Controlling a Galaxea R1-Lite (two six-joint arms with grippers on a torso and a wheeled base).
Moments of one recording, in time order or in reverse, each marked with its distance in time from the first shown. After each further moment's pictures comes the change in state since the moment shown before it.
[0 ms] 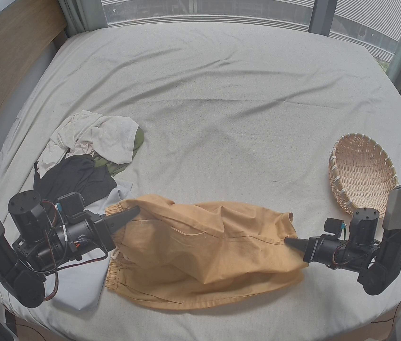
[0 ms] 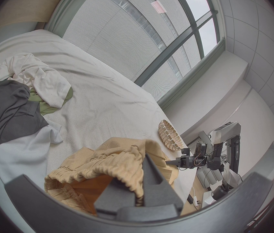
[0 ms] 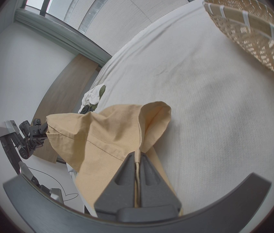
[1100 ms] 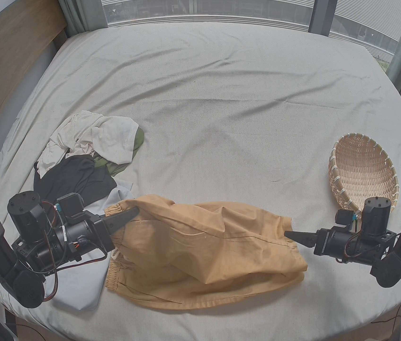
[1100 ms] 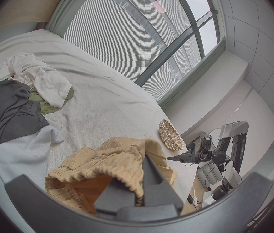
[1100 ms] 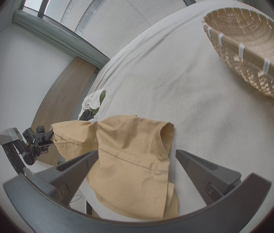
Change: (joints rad) left arm 0.001 -0.004 0.010 0.000 -0.001 0.001; right arm -0.026 -0.130 -0.014 0.192 0.000 0.001
